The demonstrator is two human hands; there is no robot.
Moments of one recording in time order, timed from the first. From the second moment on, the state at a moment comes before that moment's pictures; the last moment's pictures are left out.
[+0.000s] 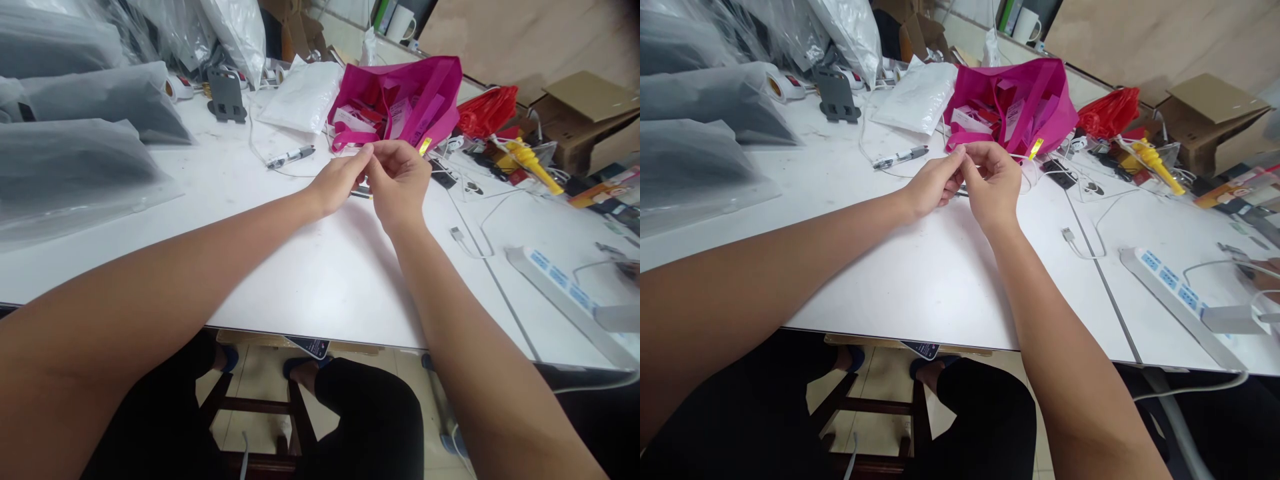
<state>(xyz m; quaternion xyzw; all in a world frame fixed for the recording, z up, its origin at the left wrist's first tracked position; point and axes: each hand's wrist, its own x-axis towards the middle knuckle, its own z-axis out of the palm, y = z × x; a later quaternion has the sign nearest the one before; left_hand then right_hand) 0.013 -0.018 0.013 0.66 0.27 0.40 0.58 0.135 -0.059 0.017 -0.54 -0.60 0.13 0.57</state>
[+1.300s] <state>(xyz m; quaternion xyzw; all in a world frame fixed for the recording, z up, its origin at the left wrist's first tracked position) 0.011 -0.027 0.020 0.57 0.24 0.43 0.66 0.151 -0.042 0.000 -0.48 -0.69 0.02 0.55</state>
